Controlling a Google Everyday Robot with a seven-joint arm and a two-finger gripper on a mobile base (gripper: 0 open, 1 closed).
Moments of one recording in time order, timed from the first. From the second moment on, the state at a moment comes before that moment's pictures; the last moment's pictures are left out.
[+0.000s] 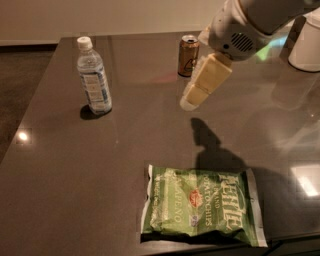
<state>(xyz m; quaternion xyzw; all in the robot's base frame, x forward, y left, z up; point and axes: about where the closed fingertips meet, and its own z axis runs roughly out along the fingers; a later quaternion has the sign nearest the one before) 0.514 -0.072 0.998 -0.60 0.74 0.08 0.29</state>
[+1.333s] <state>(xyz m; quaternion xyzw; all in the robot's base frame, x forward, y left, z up) 0.555 0.067 0.987 -0.59 0.72 0.16 0.34</state>
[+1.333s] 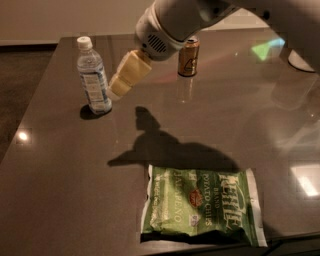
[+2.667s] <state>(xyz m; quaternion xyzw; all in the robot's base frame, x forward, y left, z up) 0.606 0.161 0.970 -0.55 0.73 0.18 0.37</state>
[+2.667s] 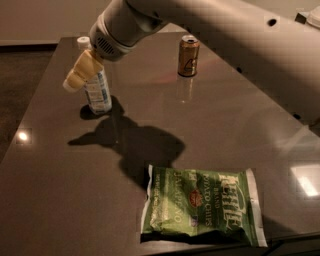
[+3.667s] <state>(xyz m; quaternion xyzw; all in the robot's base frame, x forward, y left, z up) 0.608 0.180 0.966 -0.56 0.72 0.18 0.37</state>
